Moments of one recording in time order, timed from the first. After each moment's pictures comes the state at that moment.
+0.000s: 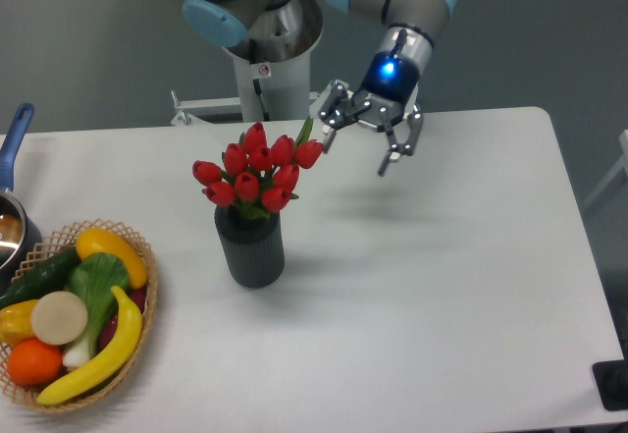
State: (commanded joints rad) arm 3.13 -1.50 -2.30 -0.76 0.64 1.62
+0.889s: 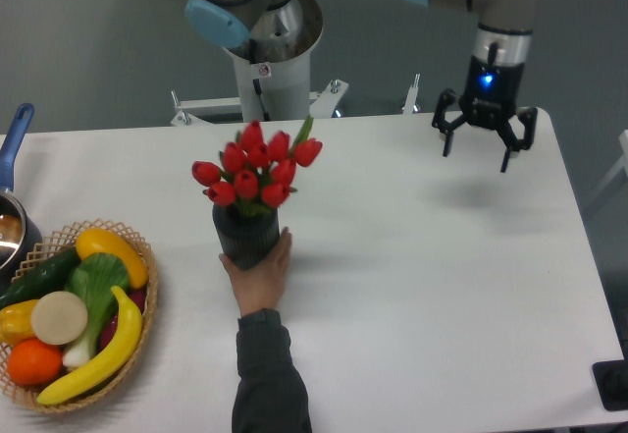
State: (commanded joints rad) arm 3.03 -1.81 -1.91 -0.79 1.23 1.60
